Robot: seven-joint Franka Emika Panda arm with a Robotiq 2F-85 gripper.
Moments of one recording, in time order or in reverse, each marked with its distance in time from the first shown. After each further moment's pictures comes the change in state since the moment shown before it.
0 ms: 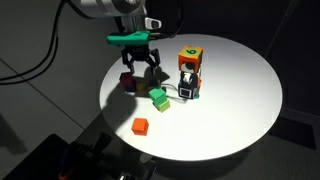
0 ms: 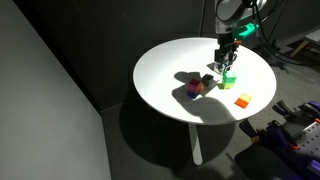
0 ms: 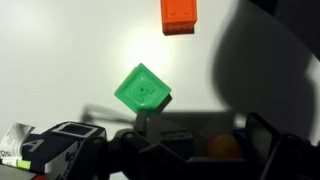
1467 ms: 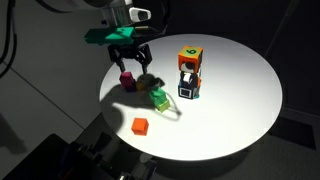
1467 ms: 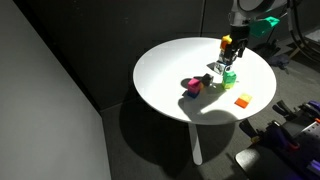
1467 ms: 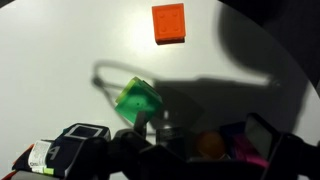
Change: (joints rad) arm -0.006 -0.256 0.000 -0.279 0.038 0.152 0.001
